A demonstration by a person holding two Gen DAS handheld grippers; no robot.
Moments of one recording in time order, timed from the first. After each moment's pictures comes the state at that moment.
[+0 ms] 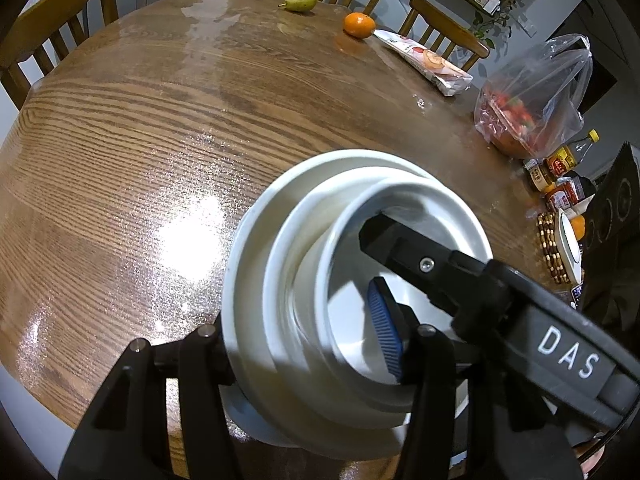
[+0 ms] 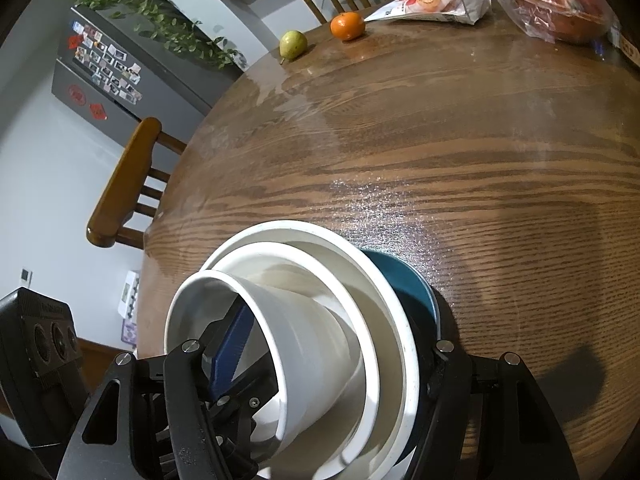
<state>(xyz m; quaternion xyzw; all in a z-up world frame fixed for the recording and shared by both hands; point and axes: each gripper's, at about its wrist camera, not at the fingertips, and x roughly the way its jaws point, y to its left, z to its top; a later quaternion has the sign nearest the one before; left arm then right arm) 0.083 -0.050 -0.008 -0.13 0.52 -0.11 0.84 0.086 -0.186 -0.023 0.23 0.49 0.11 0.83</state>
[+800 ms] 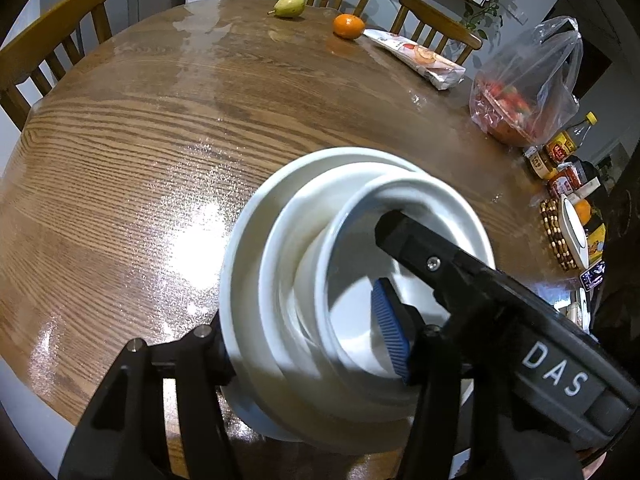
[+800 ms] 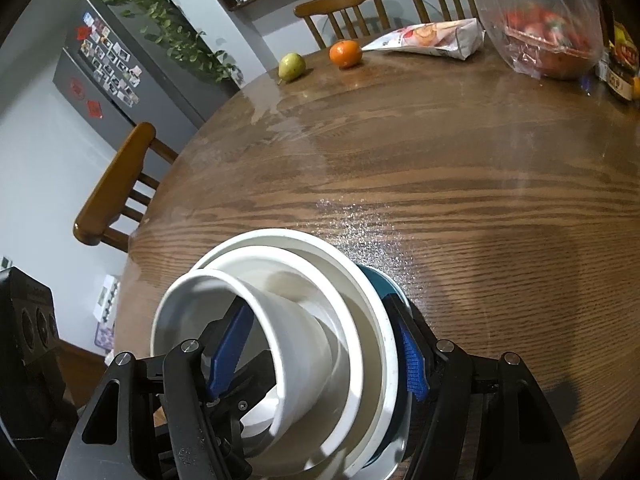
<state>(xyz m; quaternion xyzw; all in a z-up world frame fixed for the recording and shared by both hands) 0.078 -0.054 -0.004 -0.10 0.51 -0.12 0.85 0.072 -0.187 -0.010 0.19 0.45 0.08 0.87</state>
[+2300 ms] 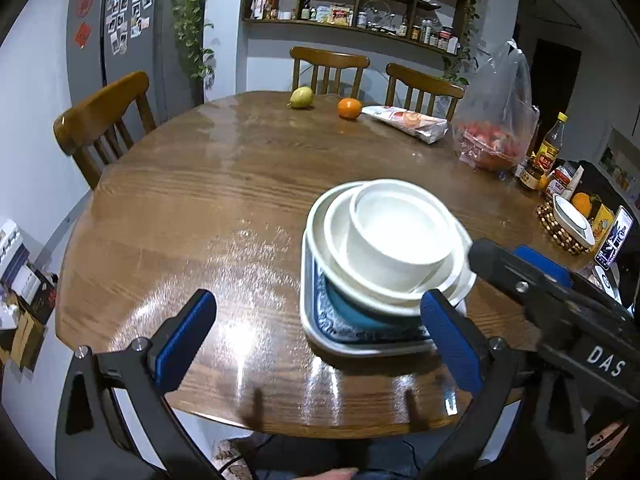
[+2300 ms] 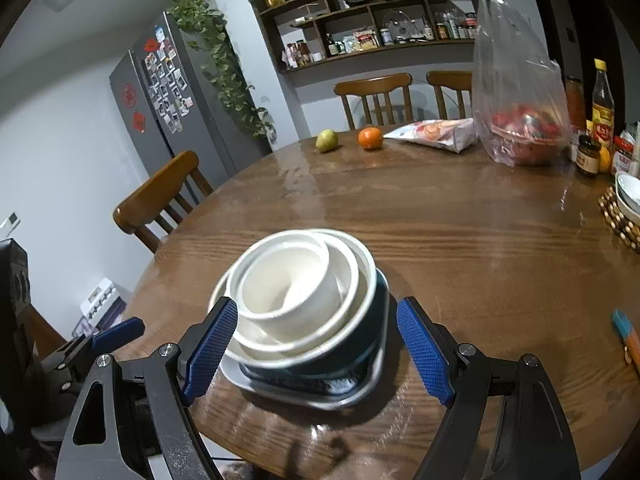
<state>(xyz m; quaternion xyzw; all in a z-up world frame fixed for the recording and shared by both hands) -0.020 -0.024 0.022 -0.04 0.36 -0.08 0.93 -0.035 -0.180 0.026 0.11 0.31 0.09 0.94</state>
